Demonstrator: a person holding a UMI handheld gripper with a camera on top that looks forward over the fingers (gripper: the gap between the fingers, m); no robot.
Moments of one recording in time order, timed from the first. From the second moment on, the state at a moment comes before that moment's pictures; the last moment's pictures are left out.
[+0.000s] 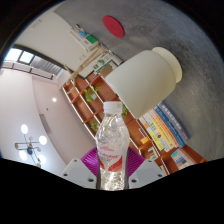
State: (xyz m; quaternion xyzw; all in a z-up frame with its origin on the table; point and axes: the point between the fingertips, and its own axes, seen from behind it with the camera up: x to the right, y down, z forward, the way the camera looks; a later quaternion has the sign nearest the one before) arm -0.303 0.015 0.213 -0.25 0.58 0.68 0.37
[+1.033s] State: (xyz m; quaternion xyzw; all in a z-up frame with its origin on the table) arm -0.072 0.007 0.202 -0.73 0.18 -0.19 0.63
